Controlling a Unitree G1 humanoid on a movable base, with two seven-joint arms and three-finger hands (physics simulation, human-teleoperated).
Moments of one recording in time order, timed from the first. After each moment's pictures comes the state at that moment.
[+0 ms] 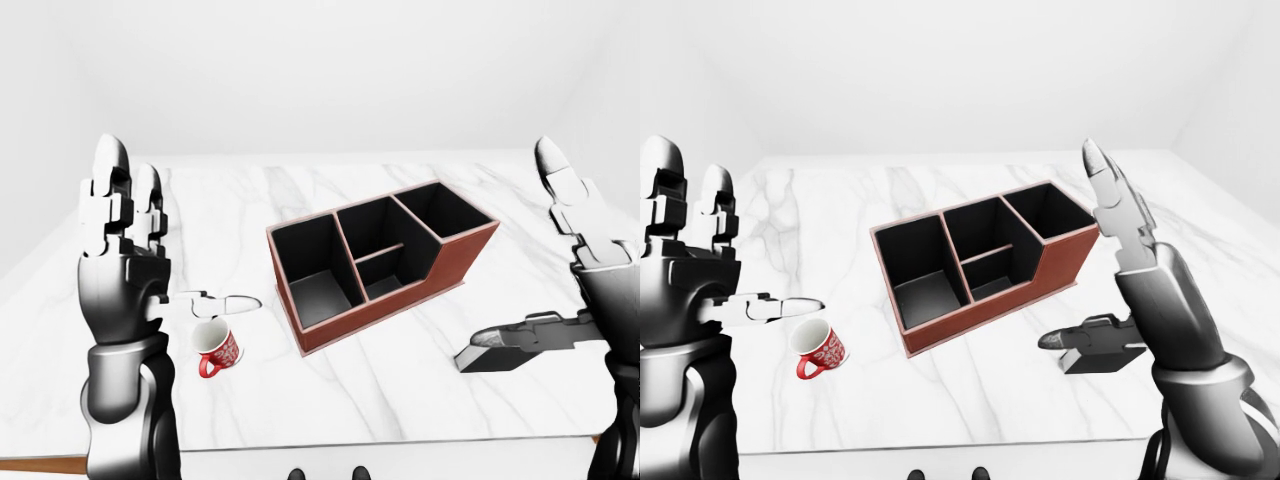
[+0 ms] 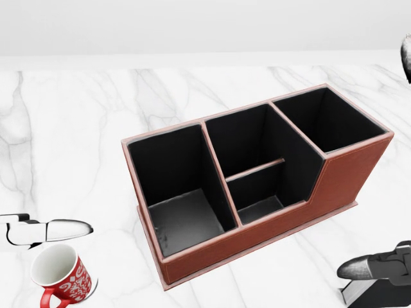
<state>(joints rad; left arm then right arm) -0.04 0.09 0.25 -0.69 -0.10 0.09 -0.11 0.01 -0.24 -0.47 -0.90 -0.25 0.09 0.53</state>
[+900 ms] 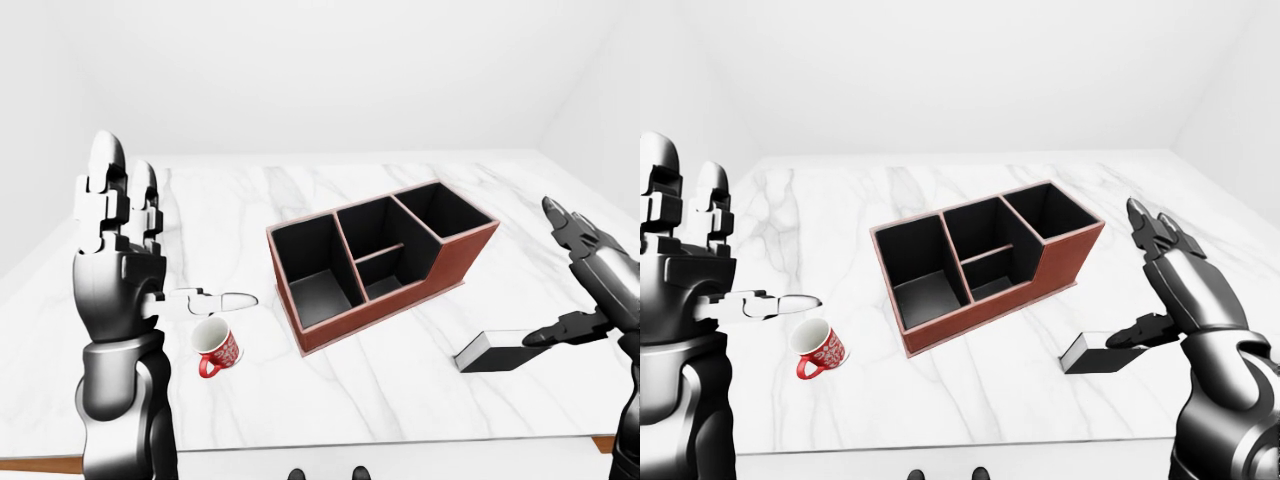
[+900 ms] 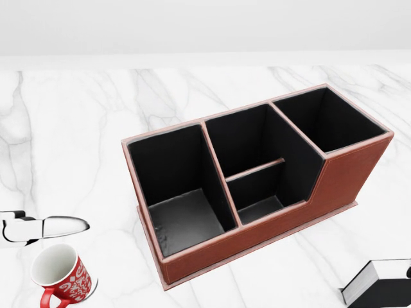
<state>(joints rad) -0.06 0.11 0.26 -0.68 -0.09 0.09 -0.11 -0.02 -0.36 -0.61 -0.55 -0.69 0.09 0.70</state>
